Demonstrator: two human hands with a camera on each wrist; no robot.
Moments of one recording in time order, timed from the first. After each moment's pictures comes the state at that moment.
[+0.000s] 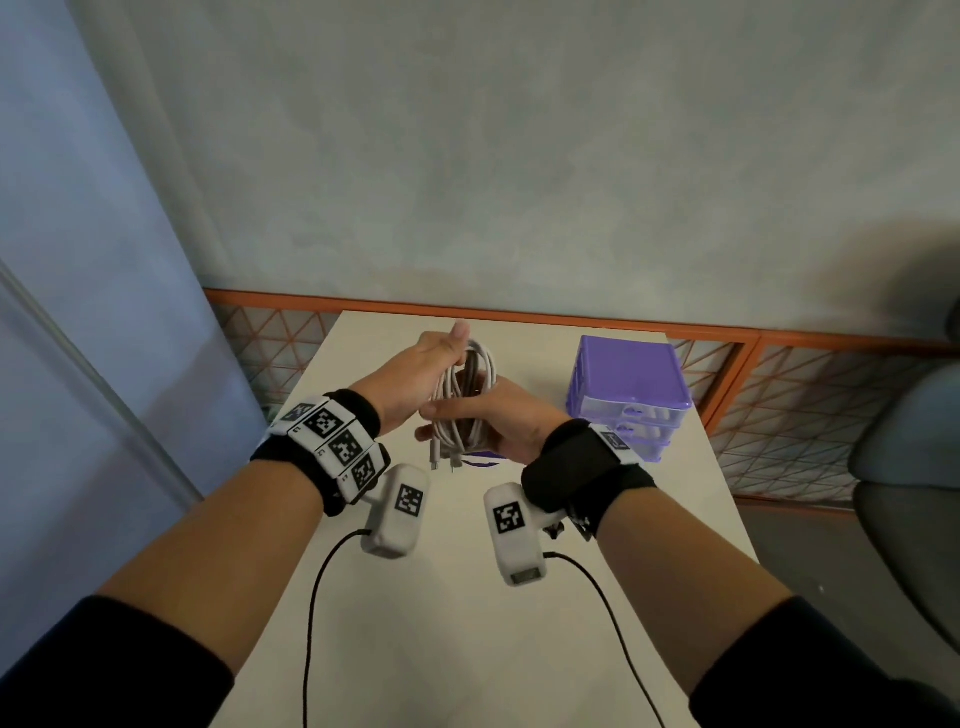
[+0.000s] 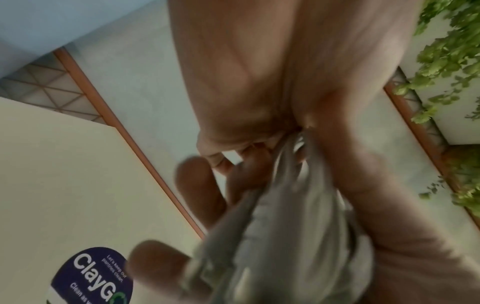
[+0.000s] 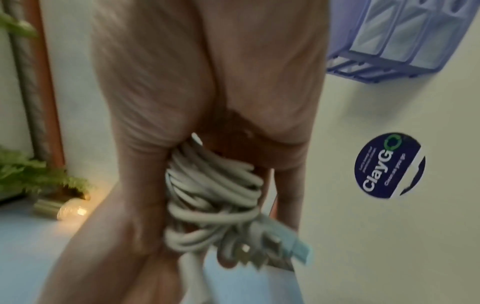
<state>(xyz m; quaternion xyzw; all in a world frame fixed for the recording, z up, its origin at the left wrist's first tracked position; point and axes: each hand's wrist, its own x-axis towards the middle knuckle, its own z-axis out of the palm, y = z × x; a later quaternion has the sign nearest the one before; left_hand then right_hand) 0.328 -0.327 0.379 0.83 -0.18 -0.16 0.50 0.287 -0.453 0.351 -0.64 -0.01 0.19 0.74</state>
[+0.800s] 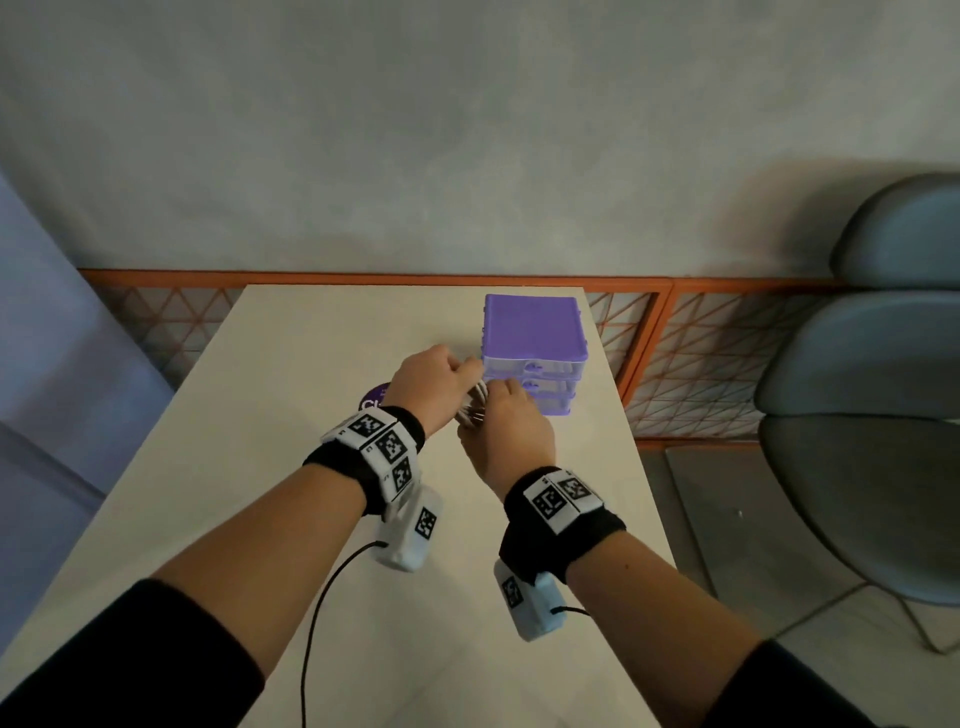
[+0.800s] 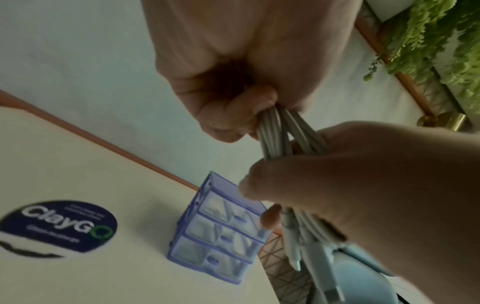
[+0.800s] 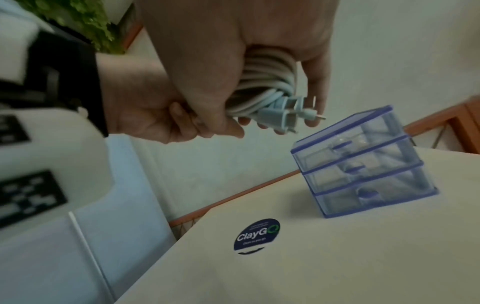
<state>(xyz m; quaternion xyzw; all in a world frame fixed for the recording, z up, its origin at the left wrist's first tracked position) 0.289 -0.469 0.313 0.91 -0.17 -0.06 0.37 0.210 -0.550 0.285 -0.96 0.16 -0.10 0.22</state>
